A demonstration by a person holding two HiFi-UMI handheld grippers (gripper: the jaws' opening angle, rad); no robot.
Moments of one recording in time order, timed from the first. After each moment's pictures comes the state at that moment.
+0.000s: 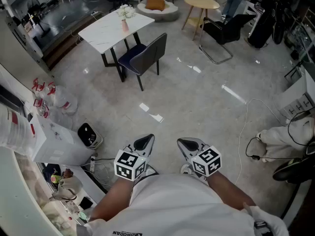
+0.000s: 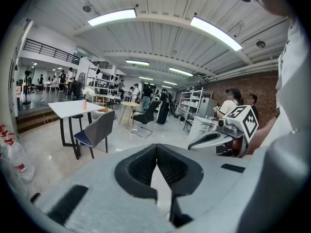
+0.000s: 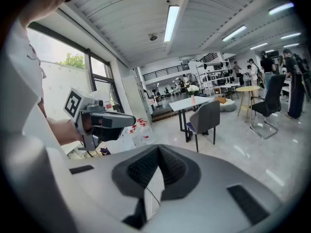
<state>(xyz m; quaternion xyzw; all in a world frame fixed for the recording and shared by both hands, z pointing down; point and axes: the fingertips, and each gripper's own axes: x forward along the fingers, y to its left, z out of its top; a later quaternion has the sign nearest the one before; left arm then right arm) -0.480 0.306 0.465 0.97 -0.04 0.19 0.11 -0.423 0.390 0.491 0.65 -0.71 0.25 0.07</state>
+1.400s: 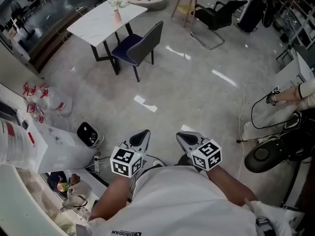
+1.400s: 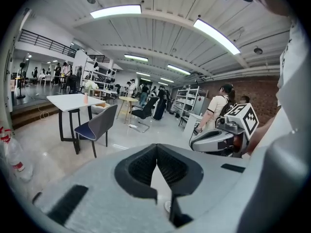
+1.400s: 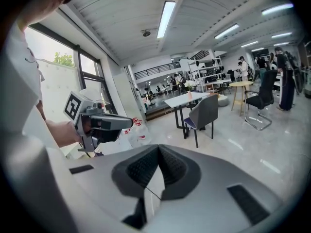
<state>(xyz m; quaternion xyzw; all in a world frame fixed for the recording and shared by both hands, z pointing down) -0.554 0.239 0.491 0.97 0.00 0.21 0.13 -0.494 0.336 0.508 0.68 -0.67 0.28 0.06</state>
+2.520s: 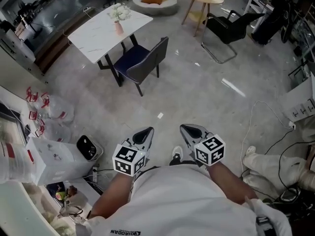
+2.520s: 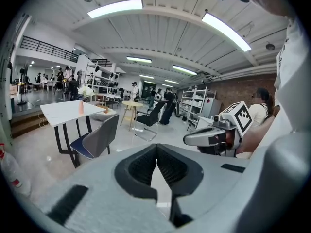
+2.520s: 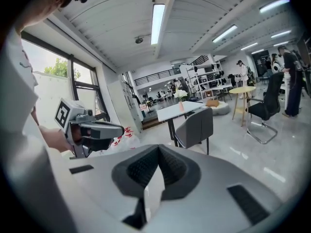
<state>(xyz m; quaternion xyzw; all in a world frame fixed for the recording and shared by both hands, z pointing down) -0.344 0.139 0.474 0.97 -0.03 0.20 0.11 -0.261 0.215 0.490 0.68 -0.68 0.26 0.04</state>
